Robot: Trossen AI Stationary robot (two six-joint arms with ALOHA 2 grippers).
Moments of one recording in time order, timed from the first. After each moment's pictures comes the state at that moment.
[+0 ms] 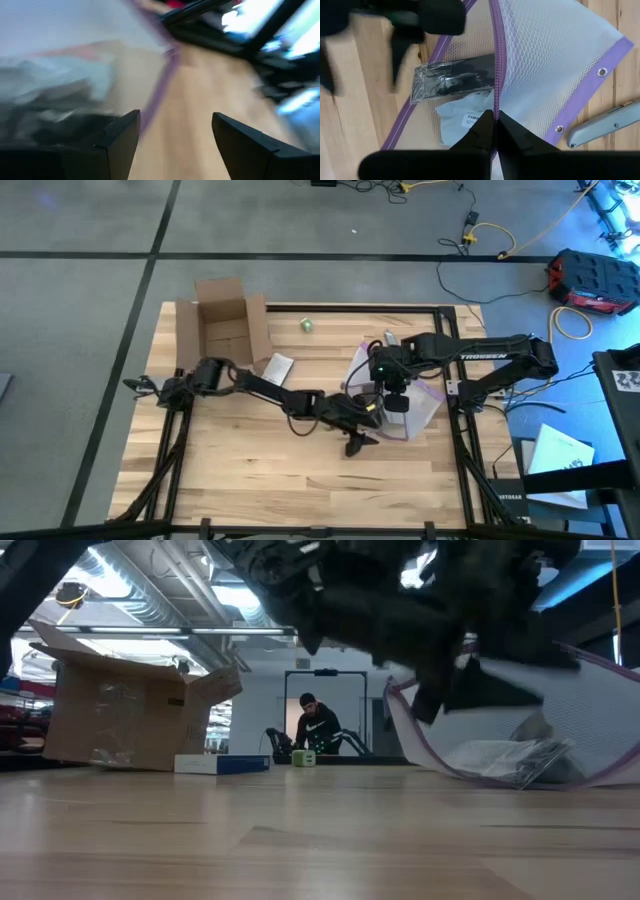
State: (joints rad) left arm -0.13 2.26 1.51 0.37 0.07 -0.30; right arm -0.04 1.38 1.20 -1.18 -0.03 0.07
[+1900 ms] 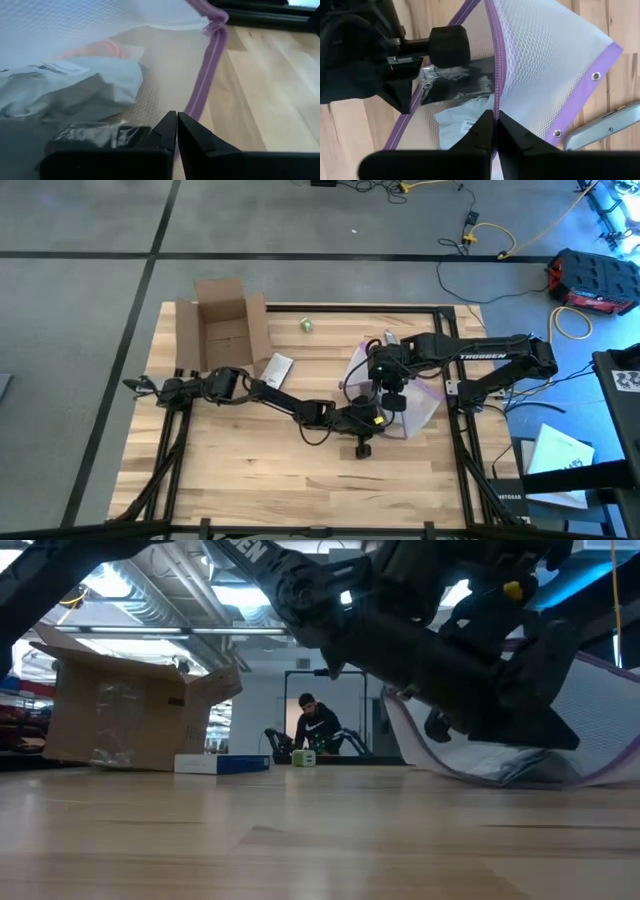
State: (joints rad) left arm -0.16 2.41 1.68 0.30 -0.15 -0.13; right arm -0.04 1.38 1.20 -1.15 -0.01 0.08
